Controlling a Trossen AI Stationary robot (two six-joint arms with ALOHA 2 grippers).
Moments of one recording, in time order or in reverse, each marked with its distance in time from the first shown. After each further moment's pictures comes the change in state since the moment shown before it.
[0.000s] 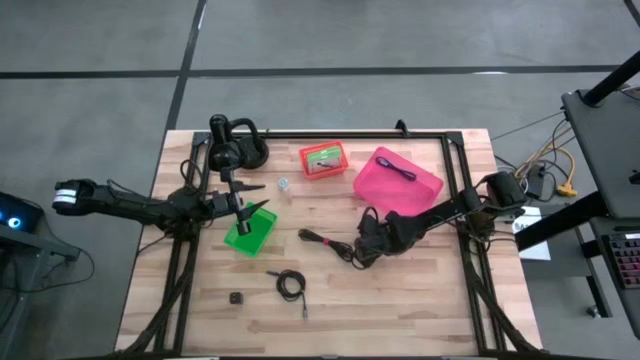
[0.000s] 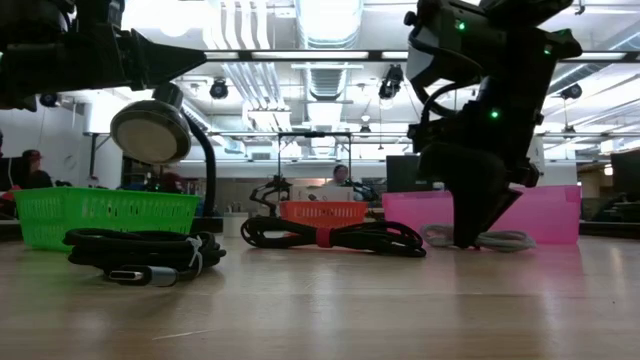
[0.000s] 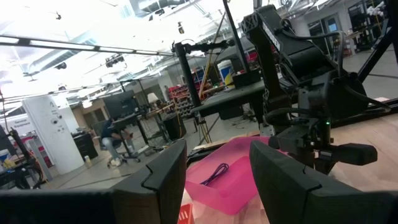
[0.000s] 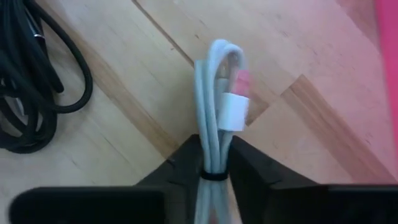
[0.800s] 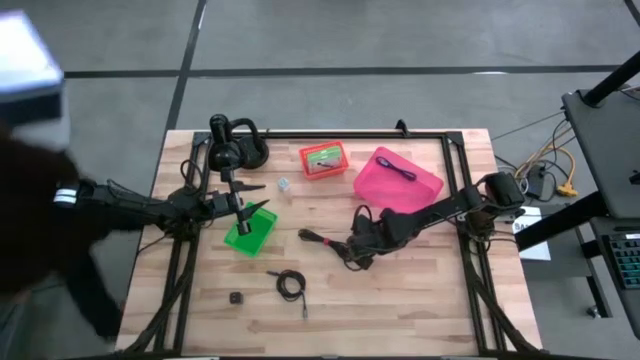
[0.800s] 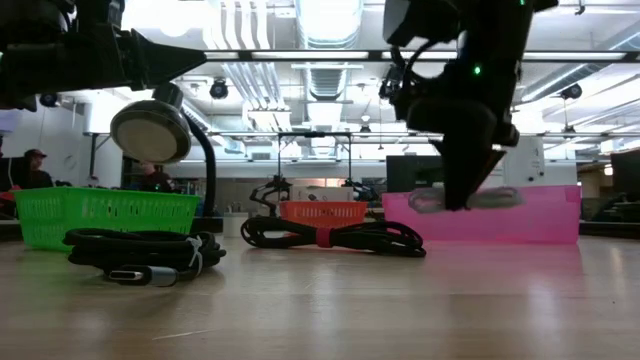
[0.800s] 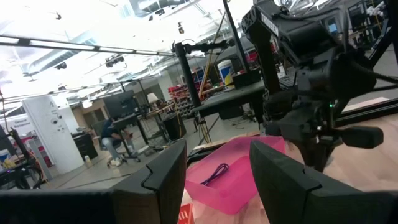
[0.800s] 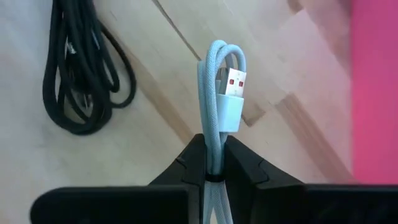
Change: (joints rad) left arm 0.000 0.000 0.000 0.000 0.000 0.000; right arm 0.001 0.003 0.207 -0.241 -0.015 -0.079
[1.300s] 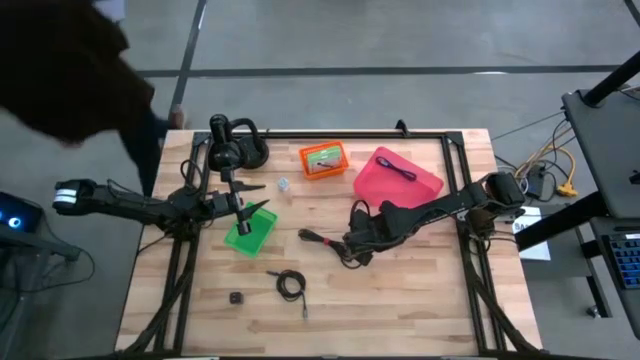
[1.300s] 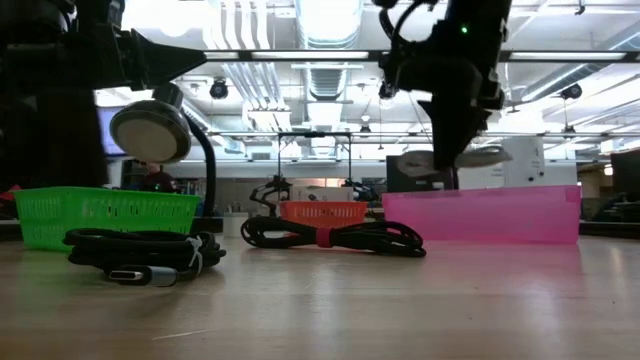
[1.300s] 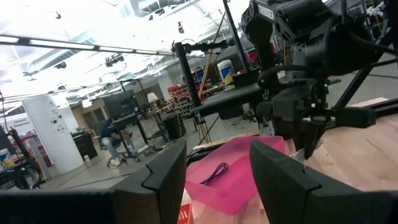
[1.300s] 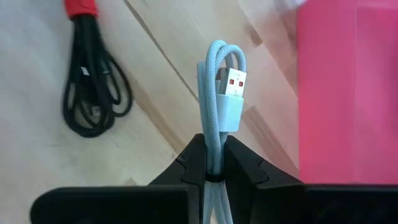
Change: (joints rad) left arm 0.000 0.000 0.000 0.000 0.000 -0.003; right arm -0.002 -0.003 0.165 -0.199 0.050 -0.038
